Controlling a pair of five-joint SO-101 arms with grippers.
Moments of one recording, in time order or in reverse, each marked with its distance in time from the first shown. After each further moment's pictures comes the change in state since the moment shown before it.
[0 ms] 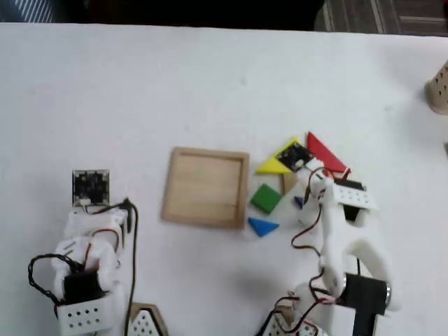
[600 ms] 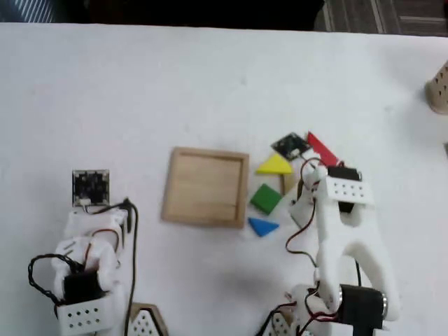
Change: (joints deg) left arm 0.0 0.0 0.0 0.0 0.0; right arm -4.7 -6.8 -2.1 12.4 -9.1
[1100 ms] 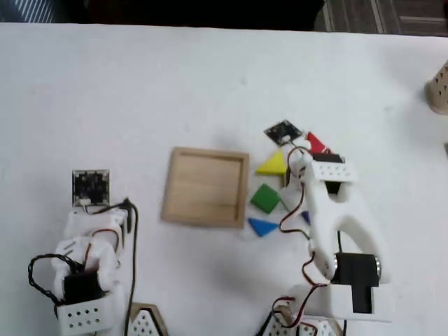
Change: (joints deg) left arm 0.0 0.0 0.0 0.0 0.0; right arm -4.3 12.0 -11.3 -1.5 -9.0
